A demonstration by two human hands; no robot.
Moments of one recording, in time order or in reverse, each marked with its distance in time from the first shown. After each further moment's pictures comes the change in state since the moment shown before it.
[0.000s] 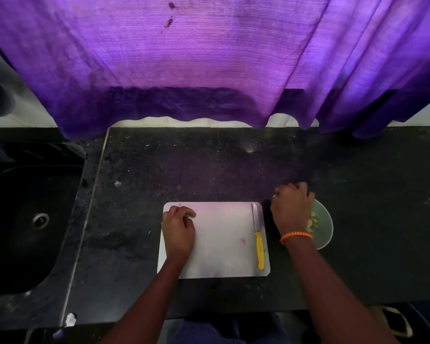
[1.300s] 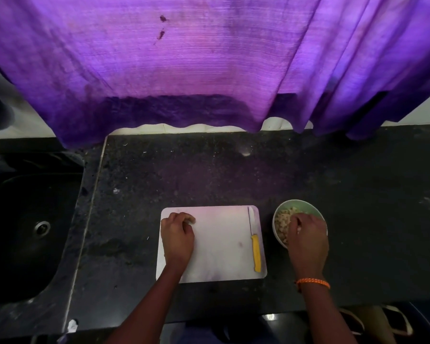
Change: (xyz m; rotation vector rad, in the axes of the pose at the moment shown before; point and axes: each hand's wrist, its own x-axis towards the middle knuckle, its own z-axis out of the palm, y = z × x) left_hand -0.004 0.013 -0.008 0.022 -0.027 -0.015; right_hand -0.069 0.053 -0.001 0.392 0.117 0.181
